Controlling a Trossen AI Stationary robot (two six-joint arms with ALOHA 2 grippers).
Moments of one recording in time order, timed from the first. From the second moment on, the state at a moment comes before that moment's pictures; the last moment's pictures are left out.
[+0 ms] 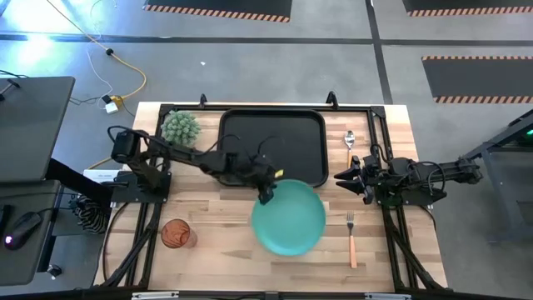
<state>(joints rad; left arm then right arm) -0.01 1.73 1.08 -0.10 0.02 -0.50 0.14 0.02 0.01 0.03 0.06 0.47</state>
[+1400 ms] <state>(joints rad) 0.69 1.77 1.26 -0.44 0.22 -0.11 0.14 0.02 0.01 0.03 0.06 0.47</state>
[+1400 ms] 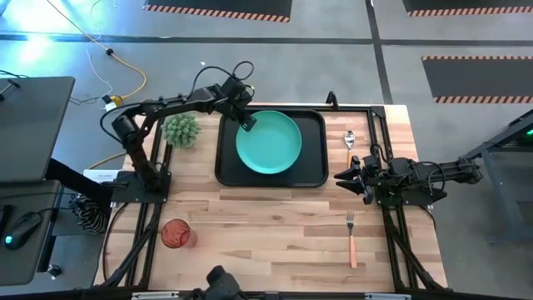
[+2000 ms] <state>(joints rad) 0.70 1.88 1.26 -0.39 0.23 -0.20 0.14 0.02 0.01 0.03 0.06 0.47</state>
